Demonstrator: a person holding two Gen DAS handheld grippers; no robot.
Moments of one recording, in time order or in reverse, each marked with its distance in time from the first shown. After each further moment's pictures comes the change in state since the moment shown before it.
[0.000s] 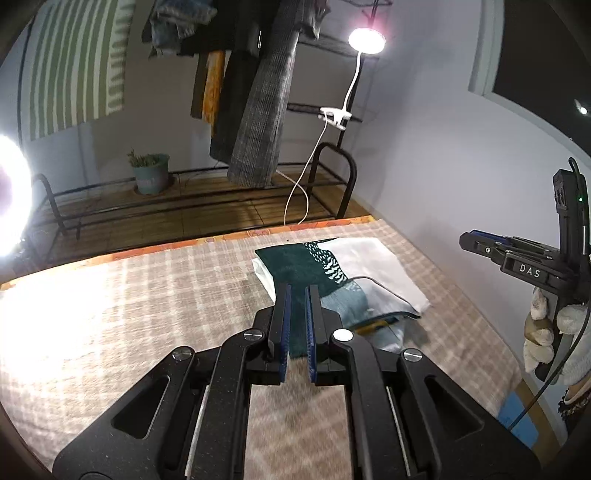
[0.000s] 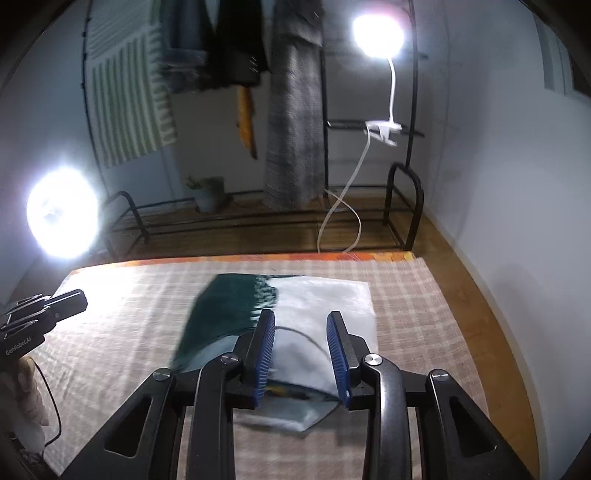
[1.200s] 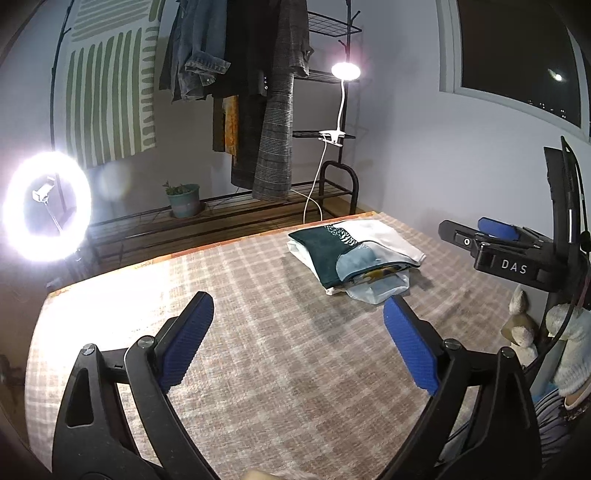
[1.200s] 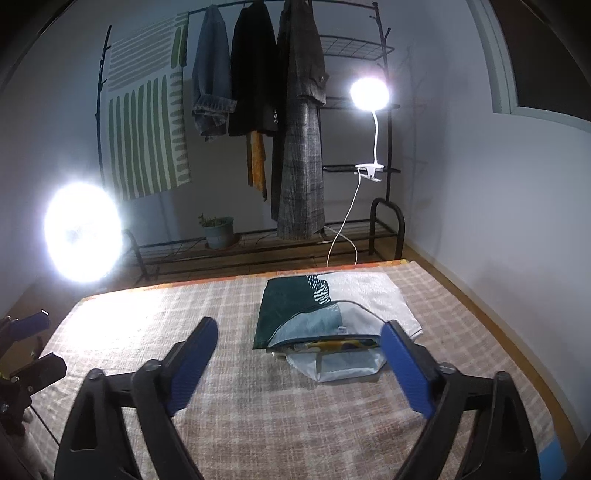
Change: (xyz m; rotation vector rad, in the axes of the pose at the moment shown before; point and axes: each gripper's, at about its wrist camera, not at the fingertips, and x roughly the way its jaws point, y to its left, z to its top) left arm -0.141 0.018 -0.102 0.129 -0.123 0.070; right arm -0.096 0.135 -0.099 0.090 -0.224 -0.122
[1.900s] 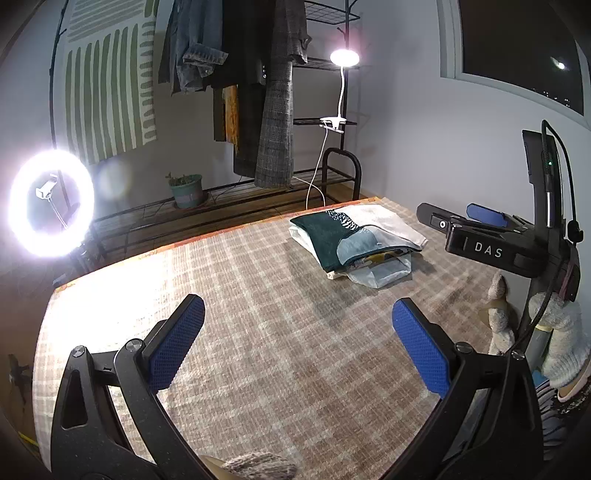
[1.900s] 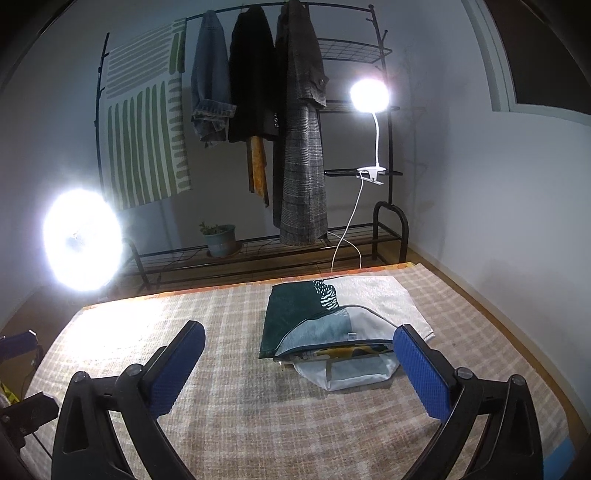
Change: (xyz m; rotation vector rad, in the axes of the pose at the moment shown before) left arm -0.003 -0.009 -0.008 0.022 0.054 0.021; right arm 0.015 0.010 -0.003 0.027 -0.021 0.007
